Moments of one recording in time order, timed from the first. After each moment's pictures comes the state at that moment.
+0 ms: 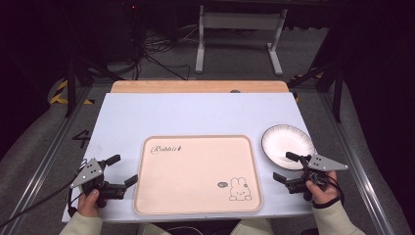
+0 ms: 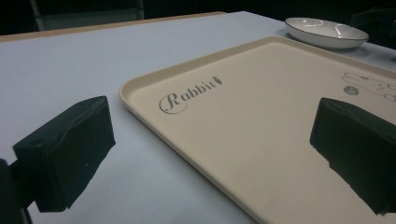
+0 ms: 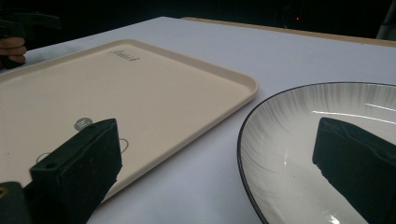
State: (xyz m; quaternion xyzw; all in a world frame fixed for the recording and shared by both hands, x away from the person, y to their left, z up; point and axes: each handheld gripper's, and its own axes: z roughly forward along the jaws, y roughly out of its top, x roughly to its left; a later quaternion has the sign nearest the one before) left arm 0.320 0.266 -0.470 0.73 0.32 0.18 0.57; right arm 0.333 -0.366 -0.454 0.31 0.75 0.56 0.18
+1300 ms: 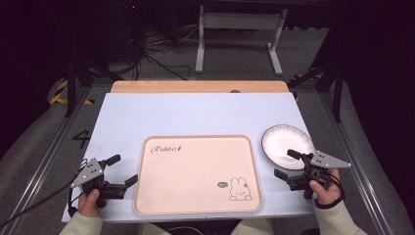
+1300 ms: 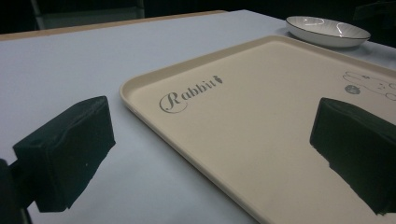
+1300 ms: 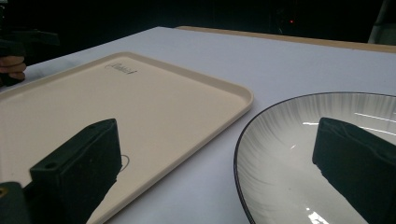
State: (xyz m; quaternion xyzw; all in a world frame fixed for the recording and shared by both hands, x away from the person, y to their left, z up) left arm 0.320 0.266 -0.470 0.73 0.32 0.18 0.57; right arm 0.334 -0.365 -0.443 0.32 0.74 0.57 0.18
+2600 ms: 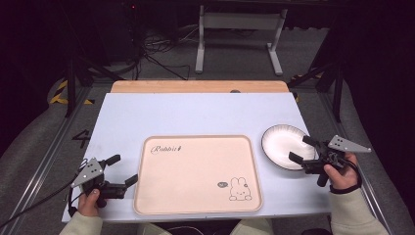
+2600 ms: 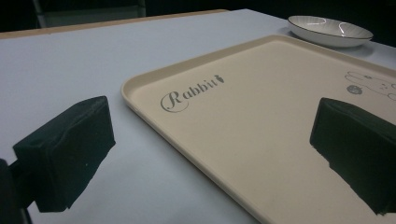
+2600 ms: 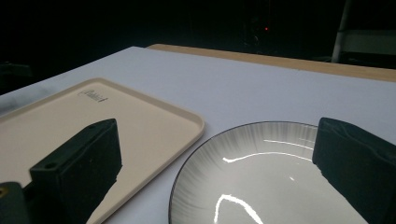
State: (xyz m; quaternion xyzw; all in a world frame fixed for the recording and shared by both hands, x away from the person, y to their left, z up) left arm 0.321 0.265 -0.470 0.73 0.33 0.18 0.57; right arm 0.357 -0.402 -0.406 0.36 0.71 0.57 0.20
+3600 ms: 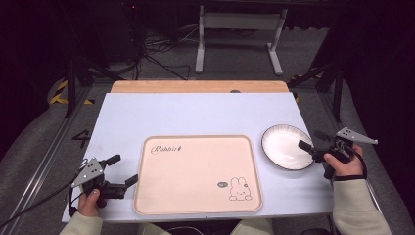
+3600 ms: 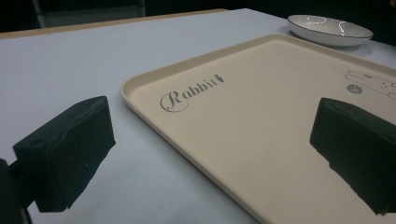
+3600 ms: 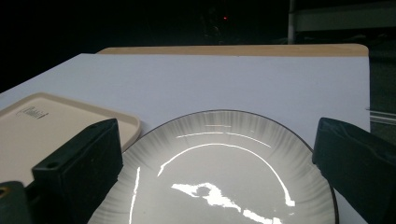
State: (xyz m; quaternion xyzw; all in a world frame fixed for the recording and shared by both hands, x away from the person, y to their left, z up) left arm 0.320 0.265 -0.470 0.73 0.33 0.18 0.57; right arm 0.388 -0.440 -0.415 0.45 0.68 0.54 0.21
